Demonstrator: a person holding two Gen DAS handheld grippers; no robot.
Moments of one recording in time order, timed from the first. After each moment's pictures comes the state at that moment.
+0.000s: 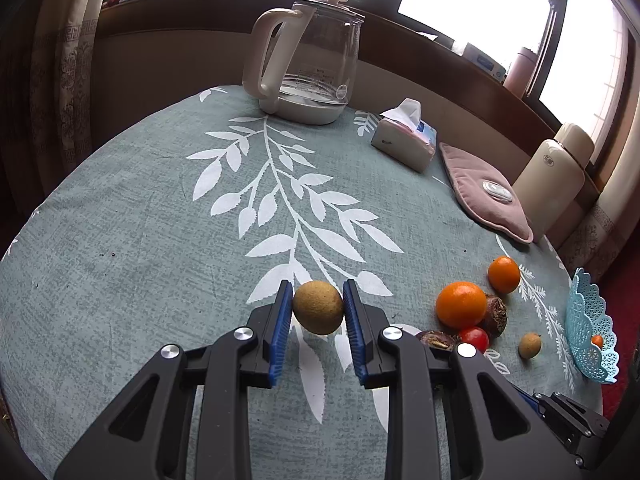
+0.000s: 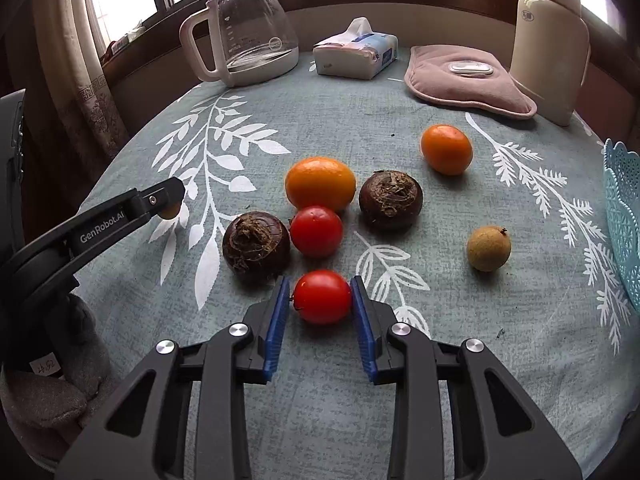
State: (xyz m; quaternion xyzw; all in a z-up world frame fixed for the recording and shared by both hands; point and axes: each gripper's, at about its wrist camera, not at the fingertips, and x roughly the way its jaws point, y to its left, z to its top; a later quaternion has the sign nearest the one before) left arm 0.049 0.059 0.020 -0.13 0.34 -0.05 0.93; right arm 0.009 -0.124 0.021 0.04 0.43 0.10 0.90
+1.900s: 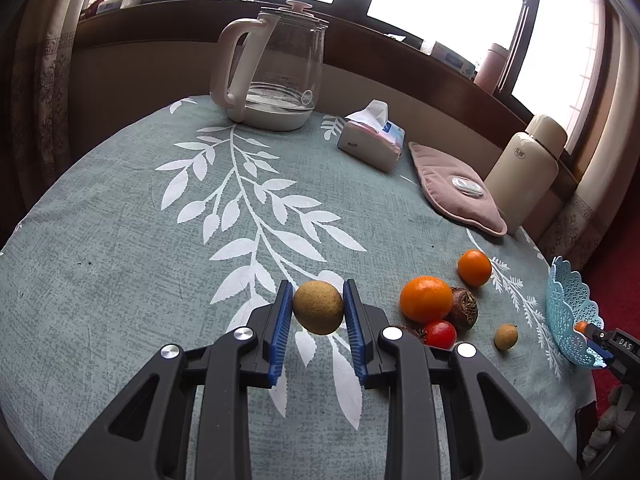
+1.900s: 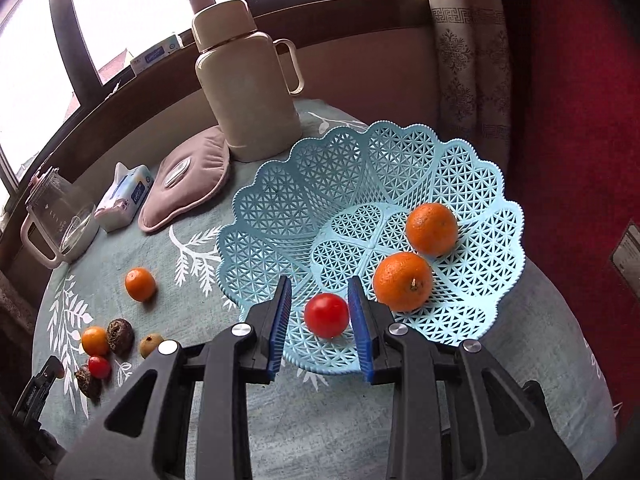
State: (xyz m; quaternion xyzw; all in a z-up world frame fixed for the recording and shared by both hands) left arm 0.044 0.046 0.027 -0.12 0.33 -0.10 0.93; right arm -0.044 -0.358 0.059 0.22 0.34 -0.18 0.90
